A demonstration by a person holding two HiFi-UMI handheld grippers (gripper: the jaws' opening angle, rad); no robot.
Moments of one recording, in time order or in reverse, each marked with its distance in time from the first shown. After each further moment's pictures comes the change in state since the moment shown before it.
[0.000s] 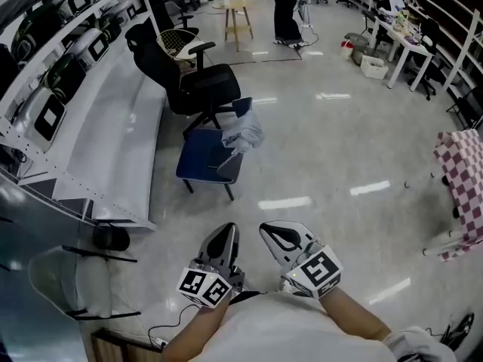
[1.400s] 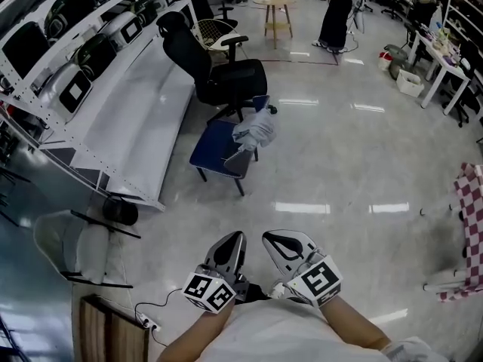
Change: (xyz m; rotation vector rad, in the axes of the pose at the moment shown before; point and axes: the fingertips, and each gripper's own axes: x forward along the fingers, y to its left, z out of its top) left arm 0.023 -0.060 -0.060 -0.009 0.005 0.173; right arm -0.058 -0.039 -0.033 -0.009 0.011 0.193
